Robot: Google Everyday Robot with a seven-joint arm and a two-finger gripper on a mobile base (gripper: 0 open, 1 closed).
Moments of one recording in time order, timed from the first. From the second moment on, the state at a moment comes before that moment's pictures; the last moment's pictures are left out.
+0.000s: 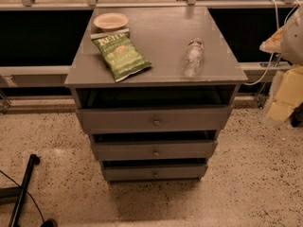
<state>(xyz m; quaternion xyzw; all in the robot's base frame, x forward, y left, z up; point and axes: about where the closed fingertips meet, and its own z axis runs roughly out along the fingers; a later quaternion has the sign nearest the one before) 0.438 -0.217 0.976 -0.60 0.78 -0.03 0.16</state>
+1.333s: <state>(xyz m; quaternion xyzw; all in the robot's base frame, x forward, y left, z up) 0.446 -0.169 0.769 -0.61 0.73 0.19 0.23</state>
